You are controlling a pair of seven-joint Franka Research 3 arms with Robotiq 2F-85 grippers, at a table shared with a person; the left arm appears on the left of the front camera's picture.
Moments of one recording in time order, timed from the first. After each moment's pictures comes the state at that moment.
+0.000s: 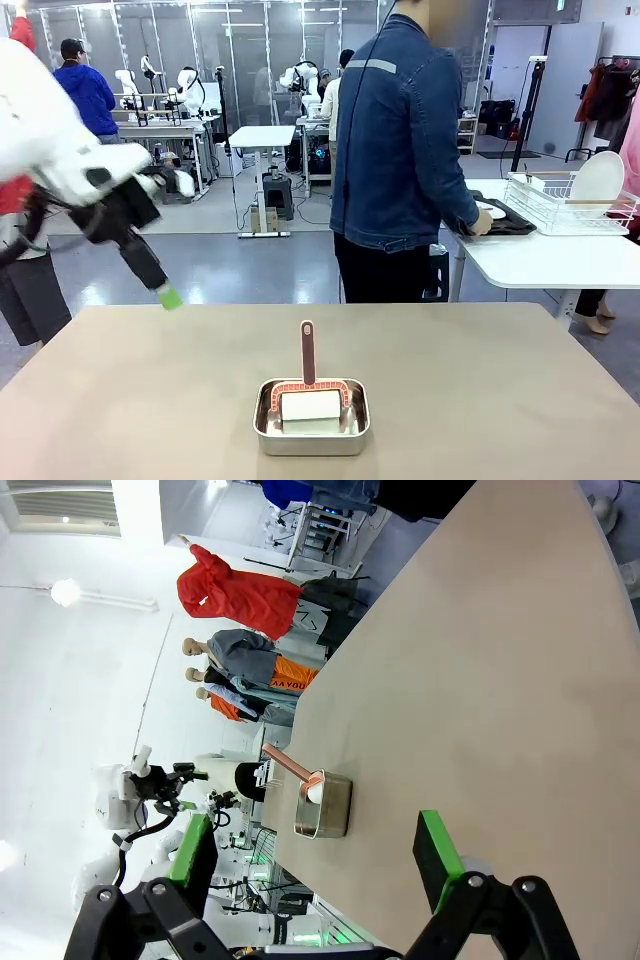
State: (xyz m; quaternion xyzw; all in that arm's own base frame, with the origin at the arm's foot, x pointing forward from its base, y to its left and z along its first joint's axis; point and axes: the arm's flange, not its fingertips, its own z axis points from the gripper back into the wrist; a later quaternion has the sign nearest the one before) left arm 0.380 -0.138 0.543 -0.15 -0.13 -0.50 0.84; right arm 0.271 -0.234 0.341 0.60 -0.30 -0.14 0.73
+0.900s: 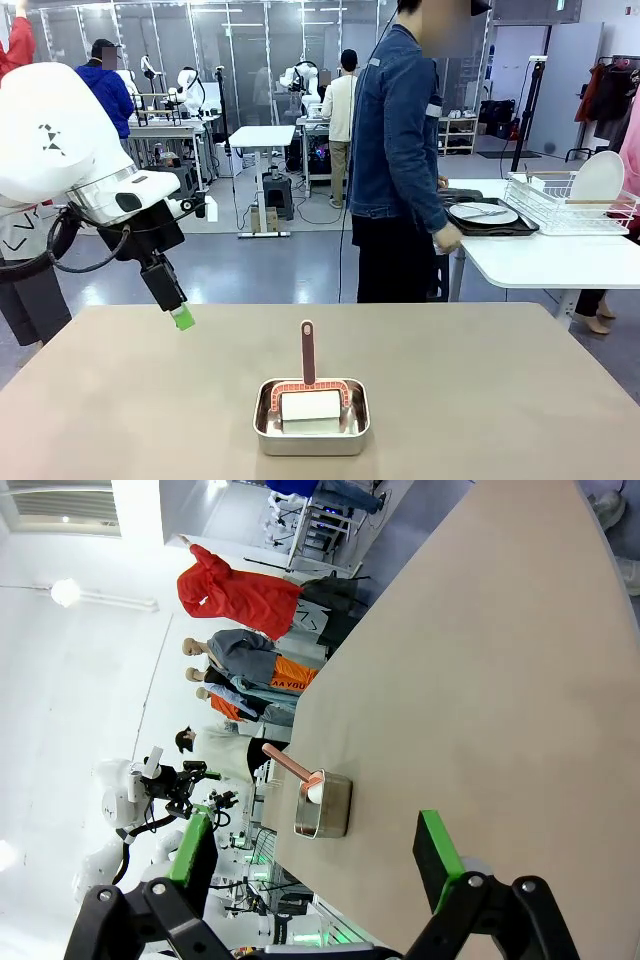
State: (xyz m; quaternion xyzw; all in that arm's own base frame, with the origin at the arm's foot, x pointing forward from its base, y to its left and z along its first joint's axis) left arm 0.388 -0.154 0.524 -0.14 -0.12 -0.53 0.83; right arm 0.271 -0.234 0.341 0.60 -0.30 -0.14 0.73
